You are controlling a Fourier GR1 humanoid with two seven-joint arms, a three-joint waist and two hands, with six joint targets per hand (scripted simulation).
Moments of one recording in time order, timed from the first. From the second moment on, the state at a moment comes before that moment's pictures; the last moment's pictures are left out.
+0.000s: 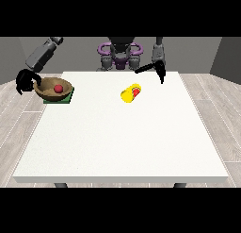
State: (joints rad) left arm -0.48 0.09 0.01 -1.58 -0.31 0.20 -0.16; right arm -0.73 -0.82 -0.49 -0.31 -0.32 0.41 -0.16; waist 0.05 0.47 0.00
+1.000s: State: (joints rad) left arm -0.44 0.10 0.00 -1.73 -0.29 0.17 -0.09; right arm -0.70 -0.92 -0.42 -0.29 -0.20 0.29 -0.19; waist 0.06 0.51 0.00
